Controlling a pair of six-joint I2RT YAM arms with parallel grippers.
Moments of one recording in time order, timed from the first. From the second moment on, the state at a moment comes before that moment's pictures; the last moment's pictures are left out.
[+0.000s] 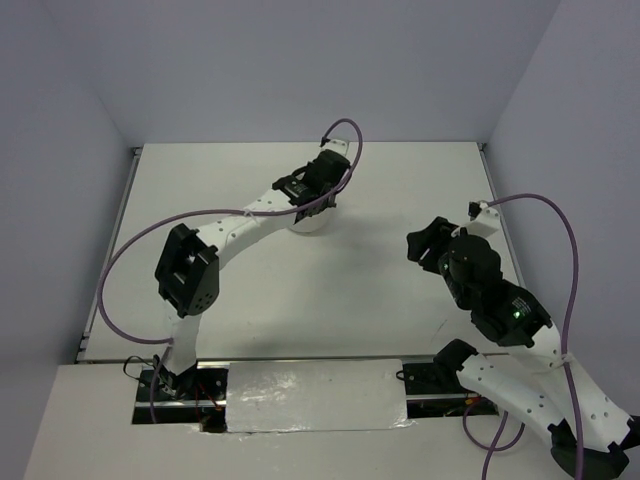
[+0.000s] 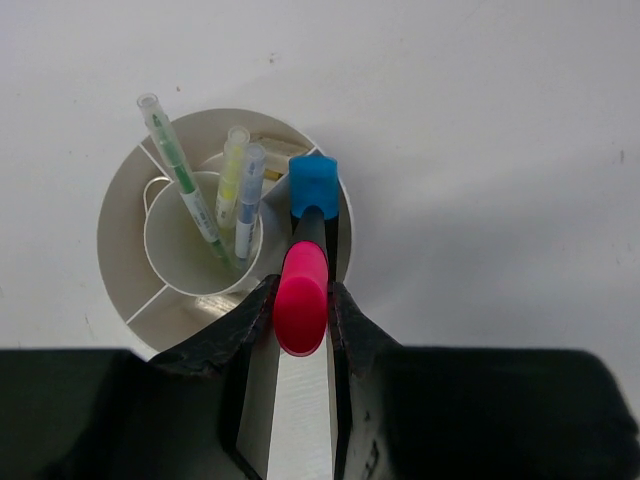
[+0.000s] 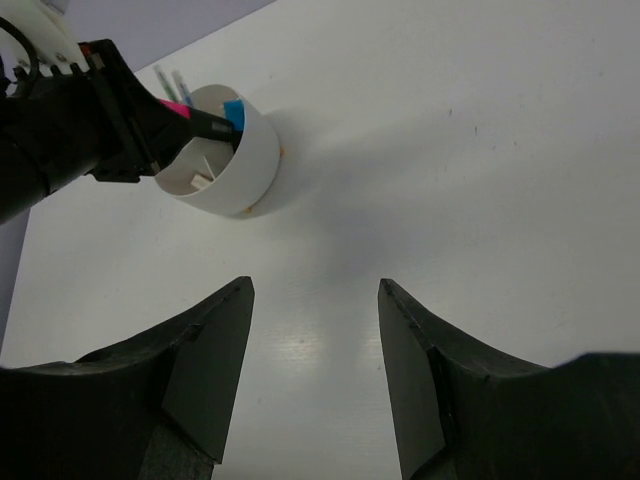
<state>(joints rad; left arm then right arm) -0.73 1.98 1.77 -0.45 -0.46 -0.26 0.64 0.62 0.91 -0.67 0.52 0.69</state>
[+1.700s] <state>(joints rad) -0.71 2.10 1.93 -0.66 -0.43 -0.32 0.64 0.65 0.86 -0.60 0.46 0.64</state>
